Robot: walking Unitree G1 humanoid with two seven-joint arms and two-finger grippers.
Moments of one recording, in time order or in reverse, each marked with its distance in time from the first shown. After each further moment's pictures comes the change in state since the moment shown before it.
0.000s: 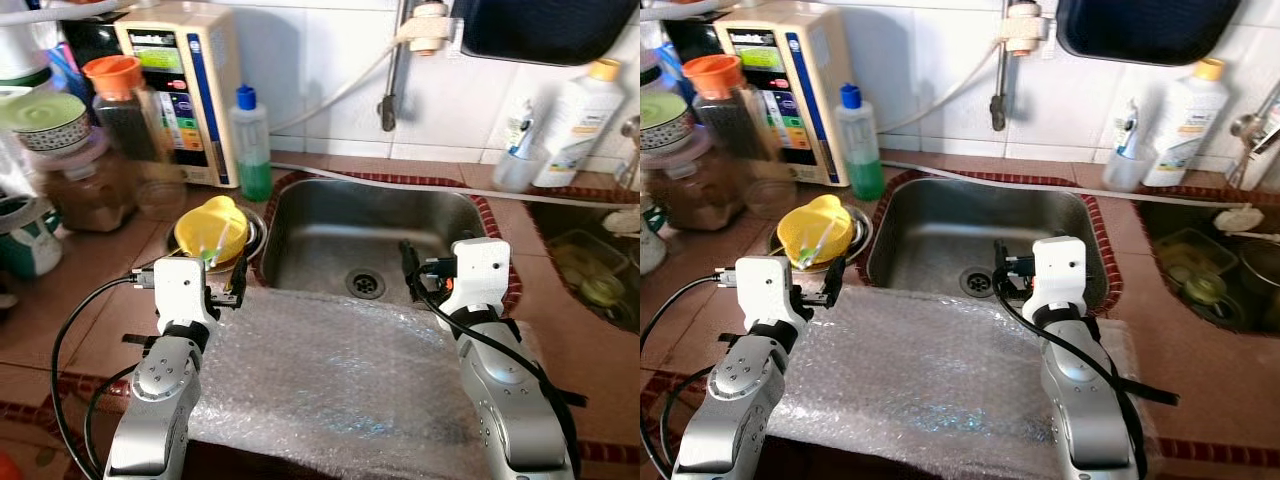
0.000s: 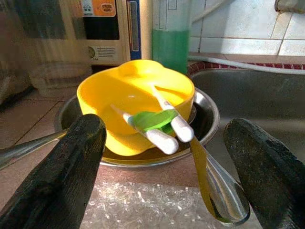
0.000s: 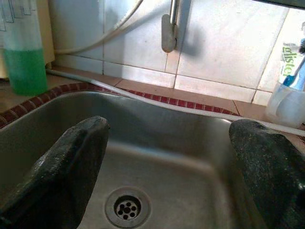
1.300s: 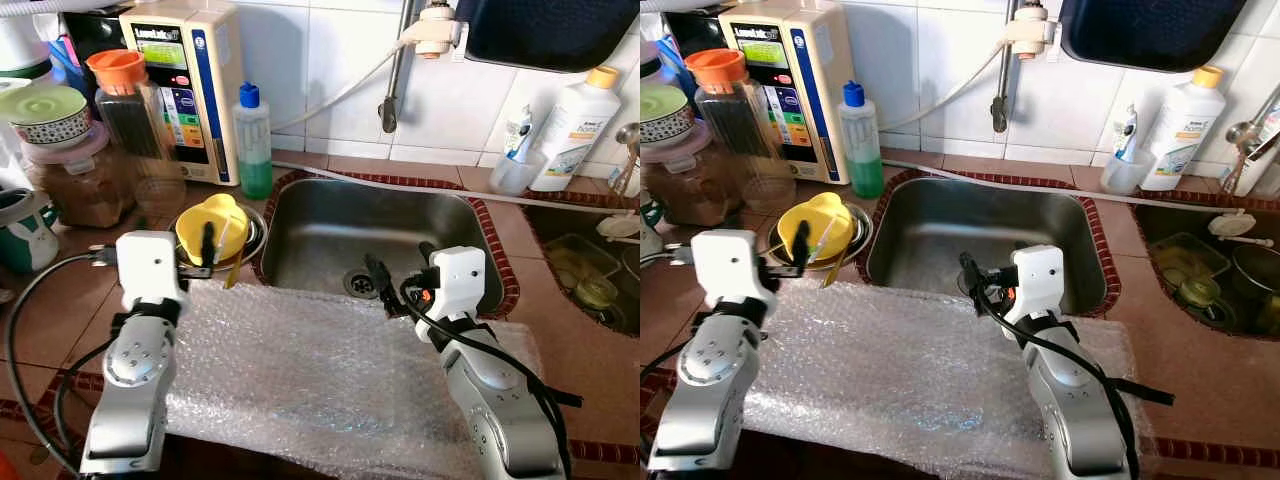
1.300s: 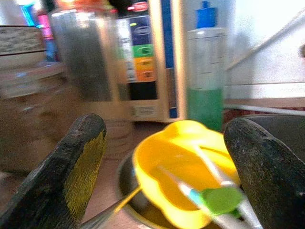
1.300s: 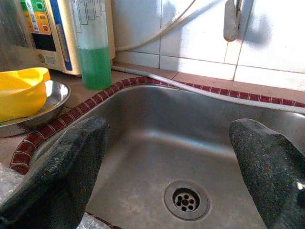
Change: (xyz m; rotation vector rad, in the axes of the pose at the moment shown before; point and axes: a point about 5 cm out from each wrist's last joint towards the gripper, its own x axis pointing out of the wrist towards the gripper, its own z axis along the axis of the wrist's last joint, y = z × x) left arm 0.008 0.022 0.034 0.123 -0.203 0.070; right arm -0.004 0.022 -0.007 0.138 0.026 0.223
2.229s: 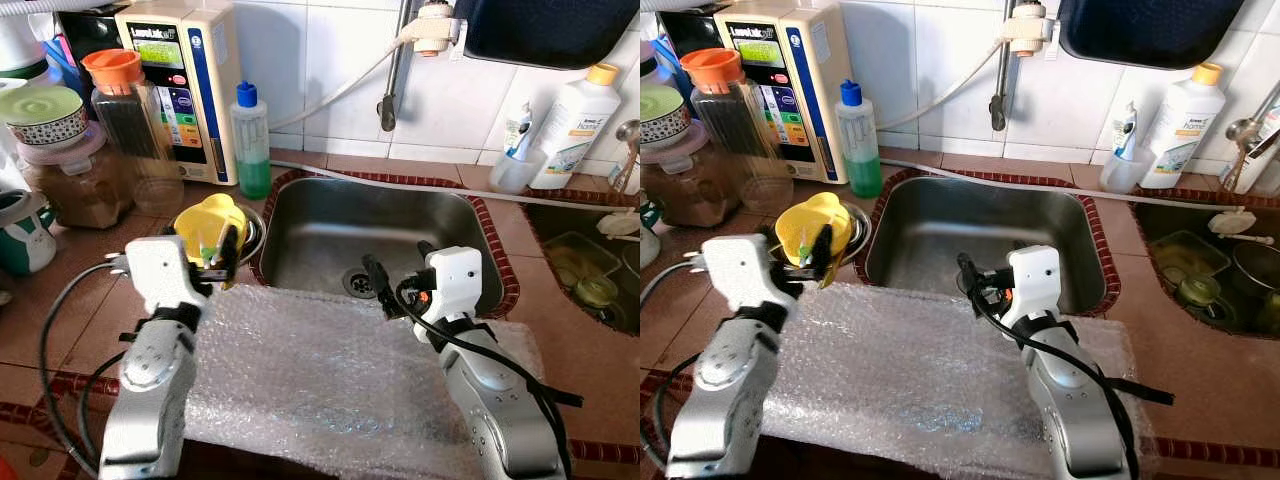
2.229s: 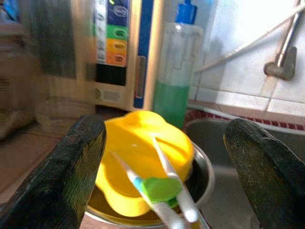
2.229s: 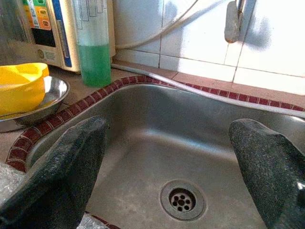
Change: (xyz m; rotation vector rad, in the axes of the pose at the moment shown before) left arm -0.007 -0.014 -0.002 -0.224 0.038 -0.021; right arm -0.001 0.002 0.001 -0.037 0.000 0.006
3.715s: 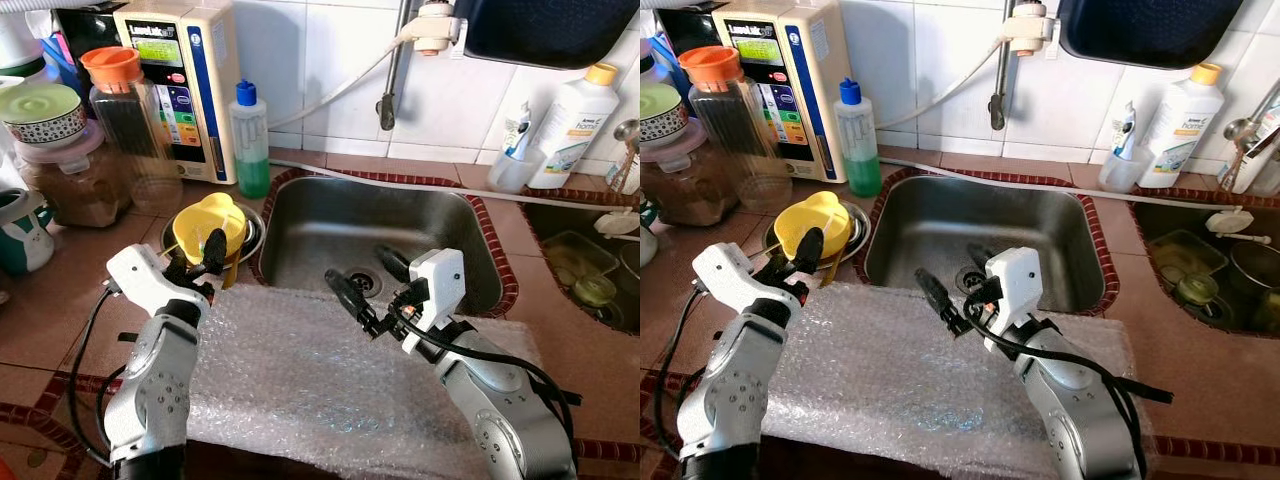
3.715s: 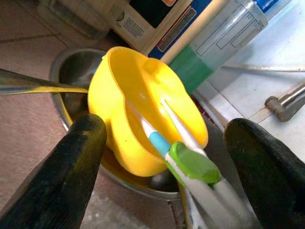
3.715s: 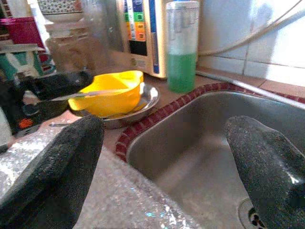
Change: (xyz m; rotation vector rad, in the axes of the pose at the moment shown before) left arm 0.017 0.007 -0.022 -0.580 0.157 0.097; right arm -0.008 0.024 0.011 0.109 -0.018 0.371
